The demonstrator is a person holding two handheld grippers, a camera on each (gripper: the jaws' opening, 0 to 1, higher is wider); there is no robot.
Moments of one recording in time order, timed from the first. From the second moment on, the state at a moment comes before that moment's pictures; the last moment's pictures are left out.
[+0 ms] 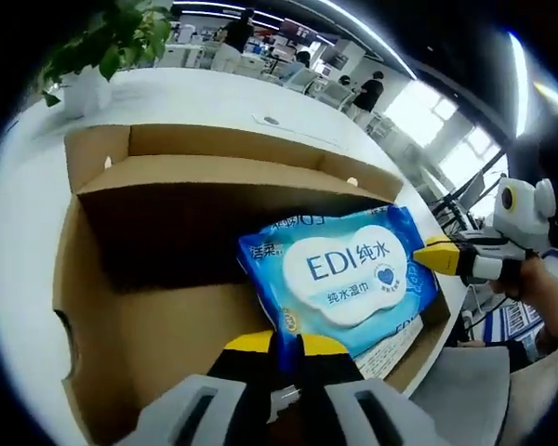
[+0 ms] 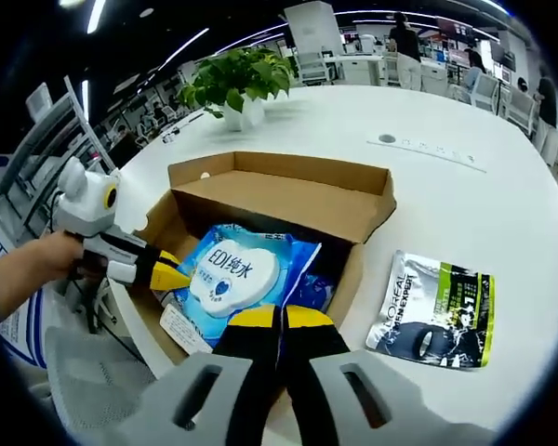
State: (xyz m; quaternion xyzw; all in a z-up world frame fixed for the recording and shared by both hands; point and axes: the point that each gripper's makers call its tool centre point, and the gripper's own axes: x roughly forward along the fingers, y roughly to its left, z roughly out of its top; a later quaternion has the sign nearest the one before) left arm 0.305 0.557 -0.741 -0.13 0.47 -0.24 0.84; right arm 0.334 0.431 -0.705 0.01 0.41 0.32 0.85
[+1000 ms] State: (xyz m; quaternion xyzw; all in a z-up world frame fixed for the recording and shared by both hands) left arm 0.298 0.555 -0.683 -0.17 0.41 -0.24 0.86; right arm 0.326 0.420 -0.672 0.09 0.39 0.32 0.86
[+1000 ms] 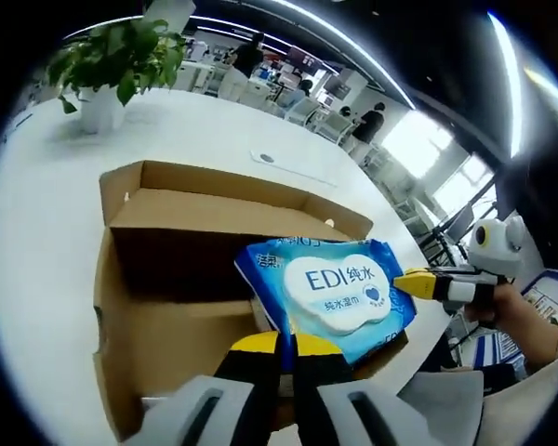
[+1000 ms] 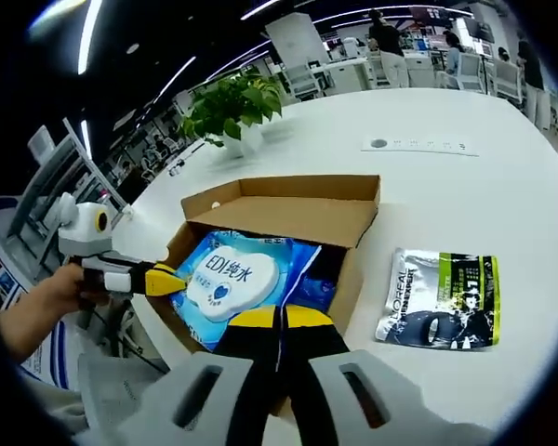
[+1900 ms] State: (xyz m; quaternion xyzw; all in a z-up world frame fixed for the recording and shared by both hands) left arm 0.302 0.482 -0.643 -0.15 0.37 -0.28 0.87; right arm 0.324 0.349 -0.644 0.11 0.38 0.30 0.87
